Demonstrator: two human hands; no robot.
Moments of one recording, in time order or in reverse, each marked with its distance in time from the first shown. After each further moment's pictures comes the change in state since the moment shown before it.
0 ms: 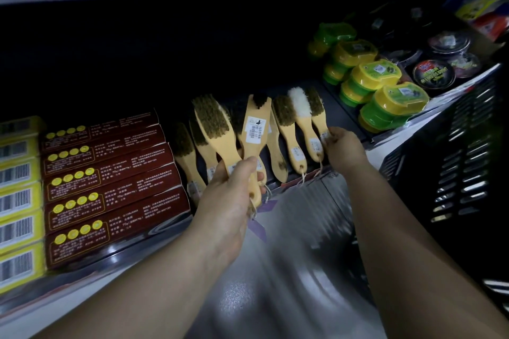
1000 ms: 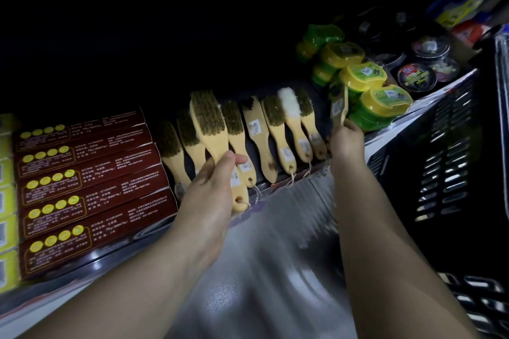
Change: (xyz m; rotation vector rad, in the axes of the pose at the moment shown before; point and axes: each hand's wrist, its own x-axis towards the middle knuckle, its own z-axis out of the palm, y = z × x) left_hand 0.008 -0.003 -0.011 0.150 -0.039 0.108; right_hand -0.022 -0.031 -0.020 0.837 0.254 0.309
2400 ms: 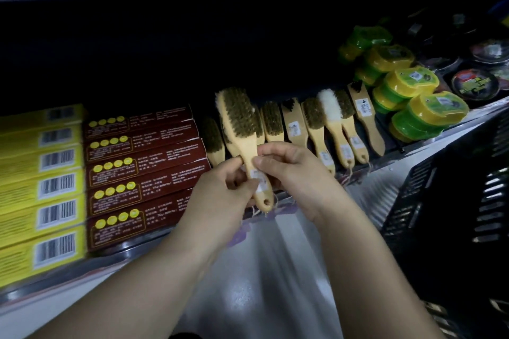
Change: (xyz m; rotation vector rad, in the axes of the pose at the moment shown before) left_hand -0.014 0.021 -0.043 0.390 -0.063 0.194; right_hand -0.135 -0.008 0.052 -0.085 -0.884 -0.084
